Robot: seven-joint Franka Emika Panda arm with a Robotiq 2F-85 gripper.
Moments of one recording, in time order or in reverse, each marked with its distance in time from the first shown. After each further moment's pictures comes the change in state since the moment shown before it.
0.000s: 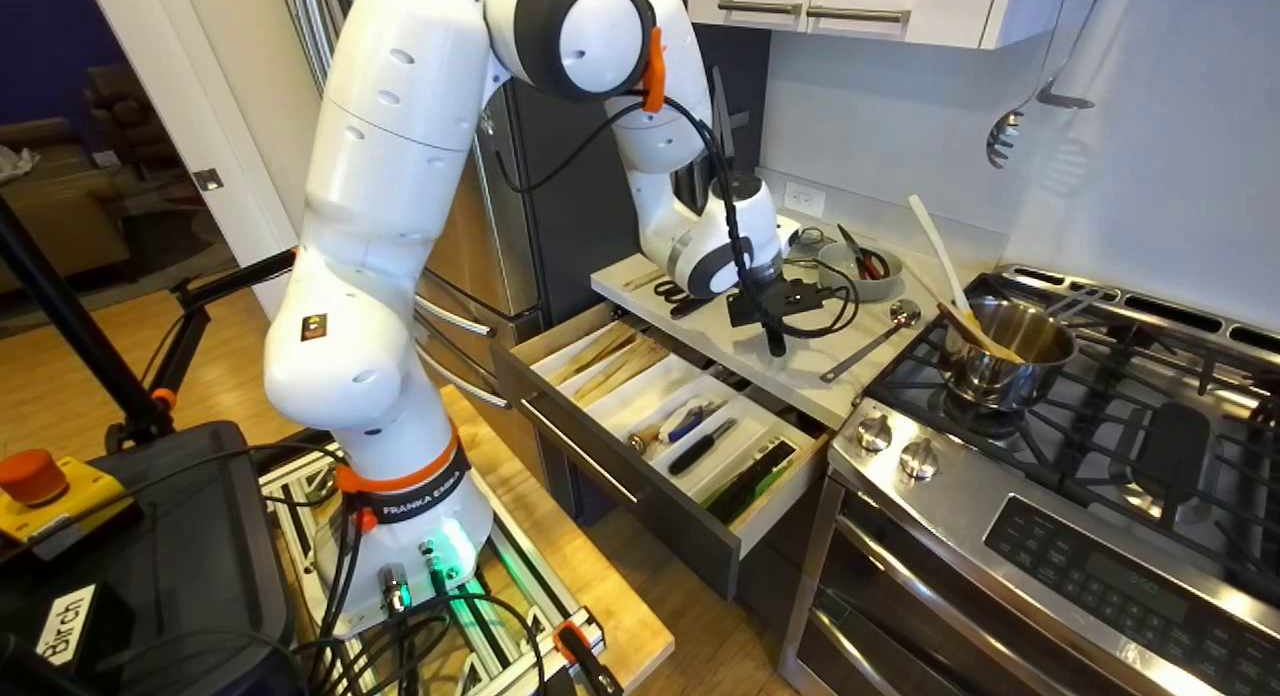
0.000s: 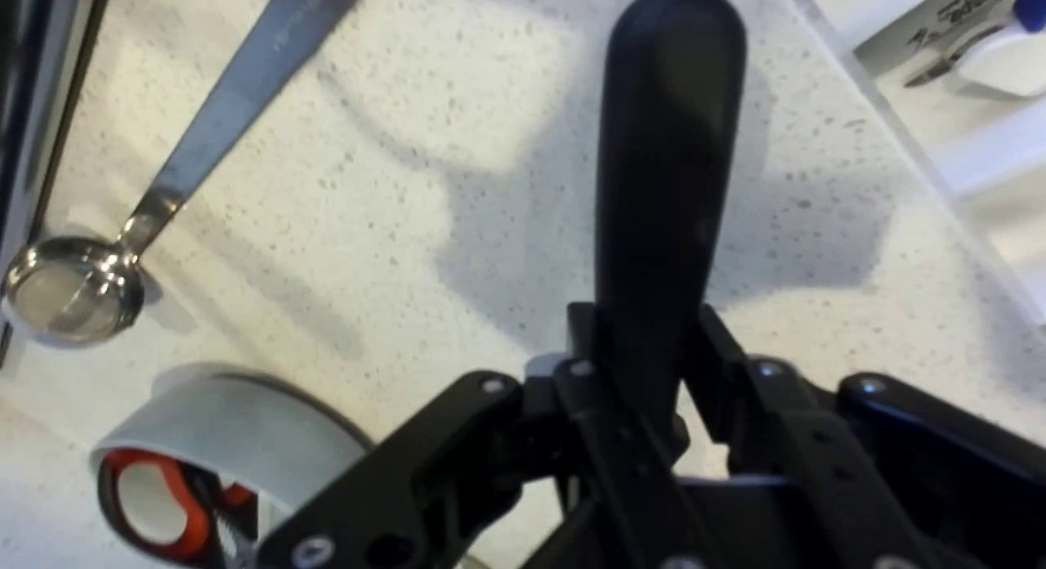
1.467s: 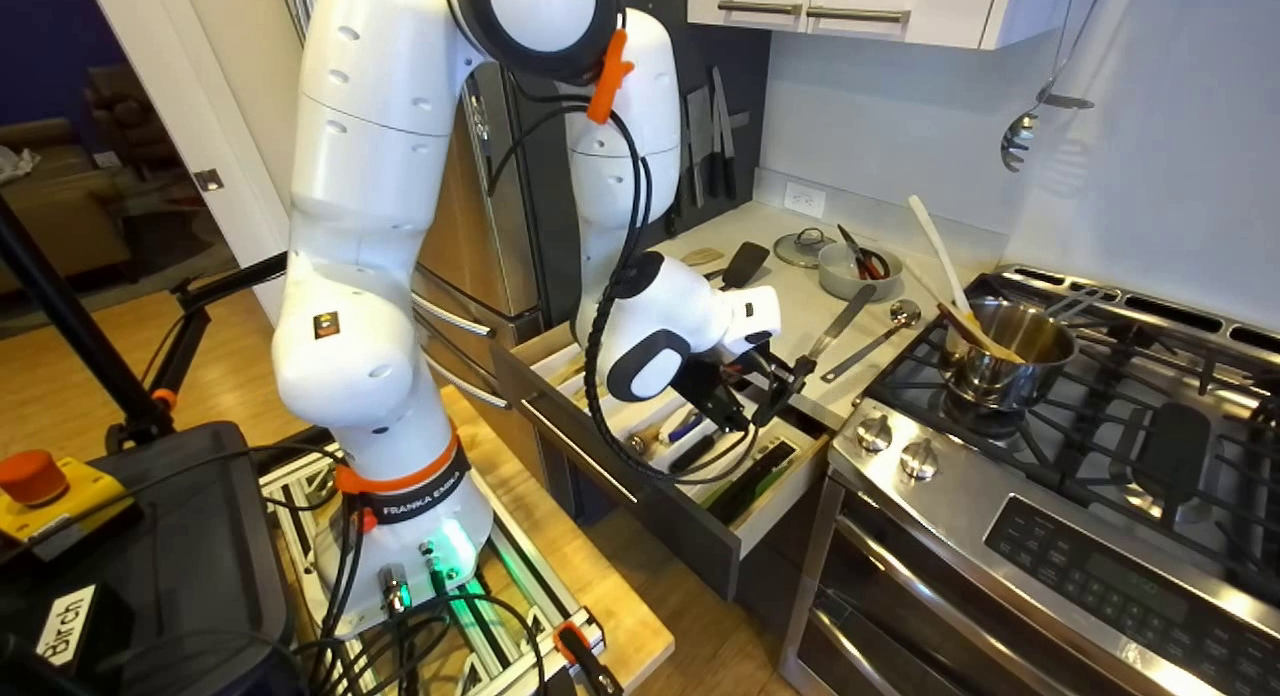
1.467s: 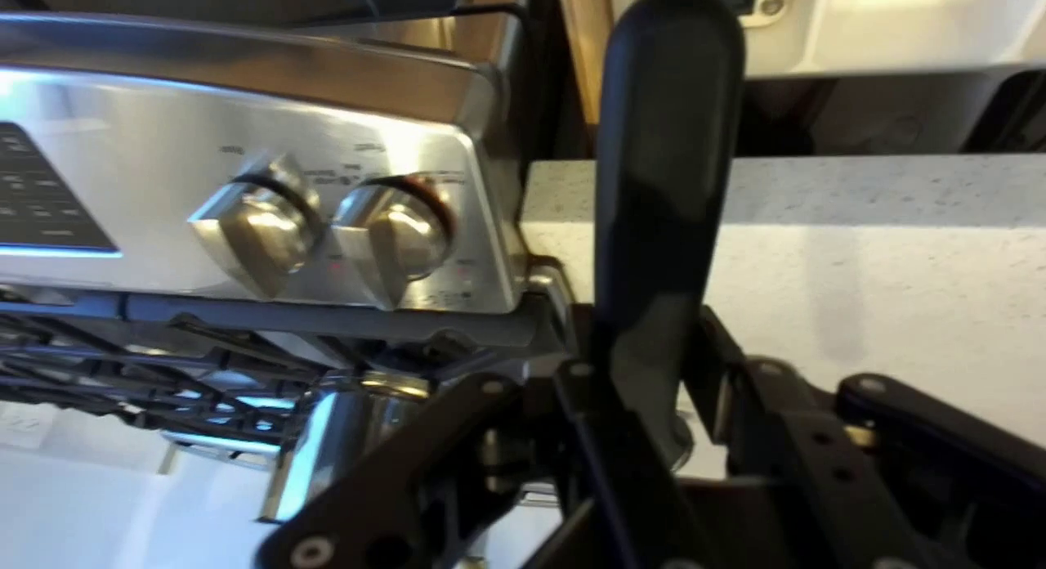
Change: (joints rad) arm 0.096 -0.080 -0.374 -0.462 -0.042 0.711 0.820
